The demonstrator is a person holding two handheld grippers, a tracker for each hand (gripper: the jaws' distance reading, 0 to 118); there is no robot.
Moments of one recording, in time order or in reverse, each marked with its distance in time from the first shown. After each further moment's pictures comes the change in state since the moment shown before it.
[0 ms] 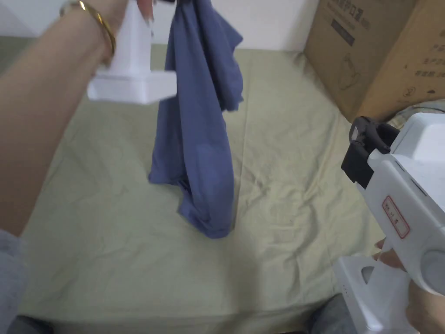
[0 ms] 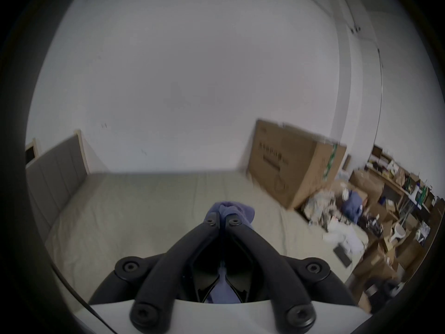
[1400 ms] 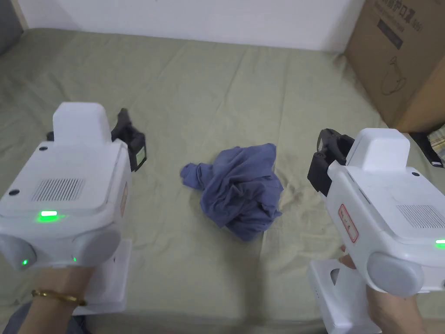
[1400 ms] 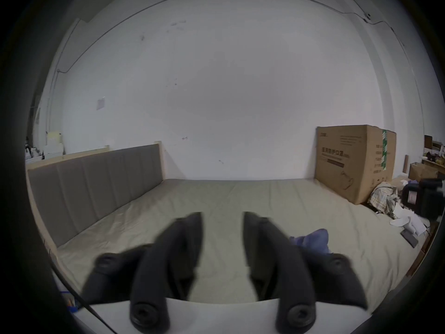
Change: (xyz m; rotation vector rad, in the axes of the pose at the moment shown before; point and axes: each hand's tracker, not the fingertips) left arm -0.053 -0.220 0.122 0.314 0.476 -0.017; right arm -0.074 -0.024 -0.043 -0.040 0.157 0.021
